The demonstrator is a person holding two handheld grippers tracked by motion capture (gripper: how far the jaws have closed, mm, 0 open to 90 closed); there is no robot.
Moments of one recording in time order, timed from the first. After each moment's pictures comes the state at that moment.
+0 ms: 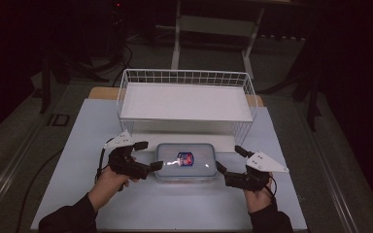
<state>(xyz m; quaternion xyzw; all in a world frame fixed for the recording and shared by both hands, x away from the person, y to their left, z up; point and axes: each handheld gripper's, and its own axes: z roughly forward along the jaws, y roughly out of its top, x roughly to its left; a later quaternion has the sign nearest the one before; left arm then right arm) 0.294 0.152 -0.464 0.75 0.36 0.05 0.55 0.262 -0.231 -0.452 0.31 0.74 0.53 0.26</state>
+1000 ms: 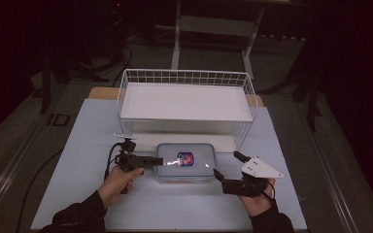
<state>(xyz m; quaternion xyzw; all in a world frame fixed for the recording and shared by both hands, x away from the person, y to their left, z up) 0.337 0.161 -0.531 0.69 0.52 -0.16 0.48 0.252 -0.225 -0.462 0.31 0.76 0.50 0.26</state>
